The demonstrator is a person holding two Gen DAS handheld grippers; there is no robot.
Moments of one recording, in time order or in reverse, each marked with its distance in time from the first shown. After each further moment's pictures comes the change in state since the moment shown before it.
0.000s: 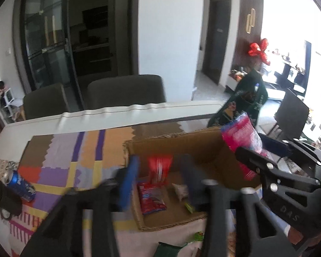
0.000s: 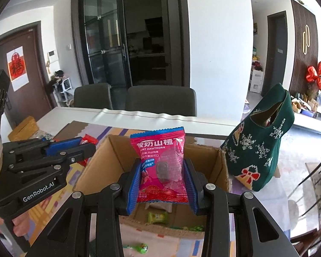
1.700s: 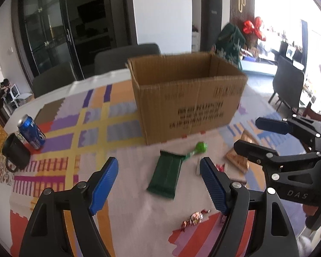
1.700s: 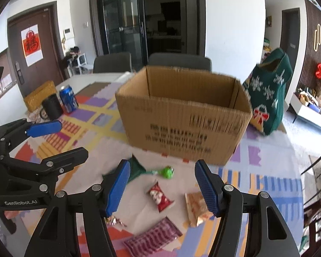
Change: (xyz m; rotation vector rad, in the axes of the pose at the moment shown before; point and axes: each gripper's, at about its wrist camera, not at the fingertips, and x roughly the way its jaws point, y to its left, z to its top) left arm -0.075 -0.014 -0.164 0.094 0.121 0.020; right arm -0.060 0.040 -0.134 -0.069 0.126 0.070
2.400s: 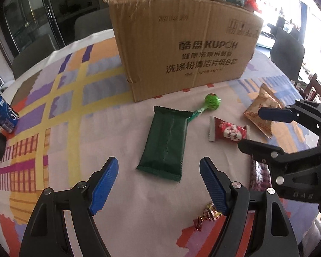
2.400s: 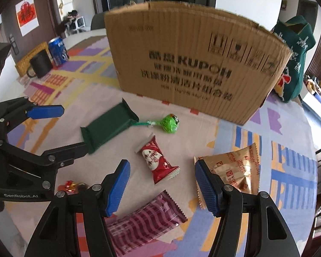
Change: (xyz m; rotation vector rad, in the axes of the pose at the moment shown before) left arm 0.086 0.006 -0.031 0.042 0.210 -0.061; right arm 0.075 0.001 -0.043 -0.055 0.255 -0.009
